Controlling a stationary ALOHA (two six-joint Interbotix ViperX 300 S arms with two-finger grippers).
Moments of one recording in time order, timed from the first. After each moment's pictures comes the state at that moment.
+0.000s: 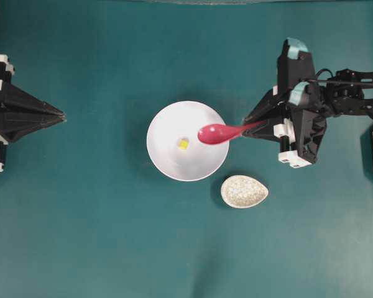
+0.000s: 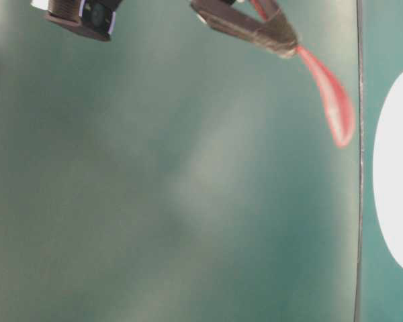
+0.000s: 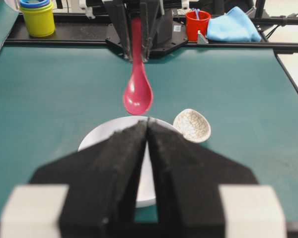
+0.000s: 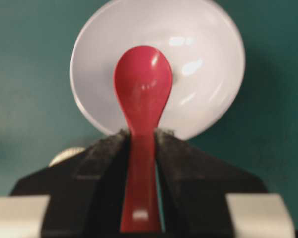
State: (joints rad) left arm 0.00 -0.98 1.17 0.01 -0.16 0.00; right arm -0.12 -0.38 0.80 0.48 0.27 -0.35
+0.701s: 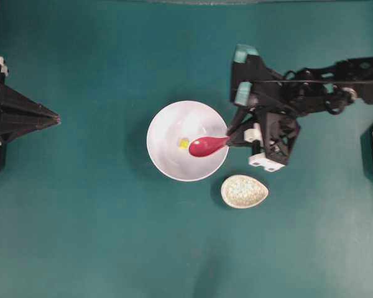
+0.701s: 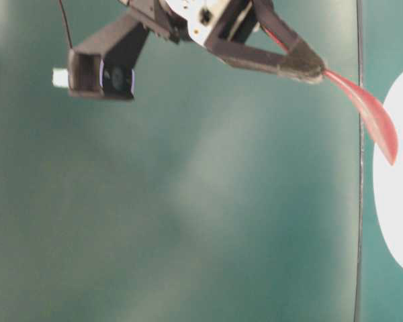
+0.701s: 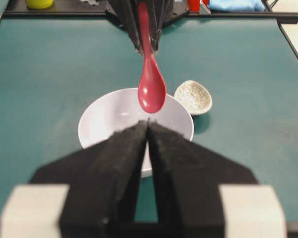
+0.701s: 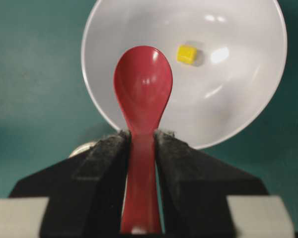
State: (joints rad) left arm 0.00 -1.03 1.16 0.01 -0.02 0.01; right arm -0.13 -0.17 0.58 0.42 0.53 -0.24
